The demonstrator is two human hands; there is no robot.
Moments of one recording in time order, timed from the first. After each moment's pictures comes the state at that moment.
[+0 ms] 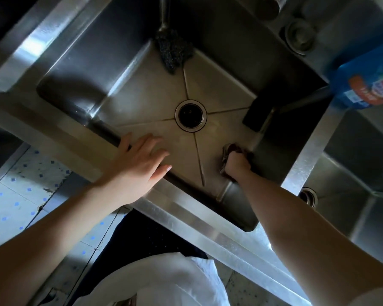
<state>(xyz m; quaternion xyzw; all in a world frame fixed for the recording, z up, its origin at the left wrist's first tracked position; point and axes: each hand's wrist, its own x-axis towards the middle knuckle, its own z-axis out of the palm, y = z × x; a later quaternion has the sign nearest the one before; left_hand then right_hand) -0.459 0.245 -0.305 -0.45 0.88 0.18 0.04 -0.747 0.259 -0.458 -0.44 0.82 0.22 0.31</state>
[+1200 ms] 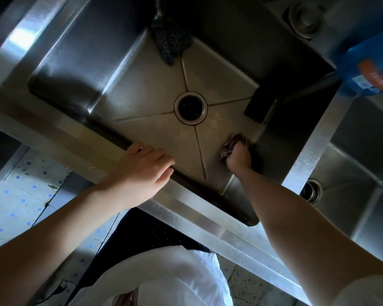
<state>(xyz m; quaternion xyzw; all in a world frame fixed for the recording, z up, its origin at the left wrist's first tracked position) -0.470 0.254 -0.300 -0.42 0.88 0.22 0.02 -0.747 0.266 -0.469 -0.40 0.86 0.11 0.29</state>
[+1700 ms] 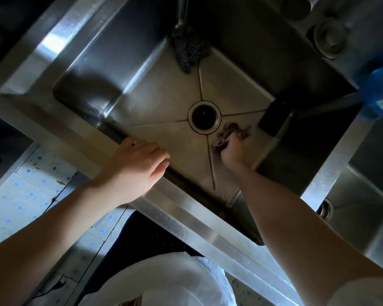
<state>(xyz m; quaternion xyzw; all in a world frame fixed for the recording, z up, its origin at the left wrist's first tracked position) -0.438 0.228 -0.307 -0.46 0.87 0.19 -0.01 -0.703 0.215 -0.477 -0.44 0.84 -0.02 0.32</state>
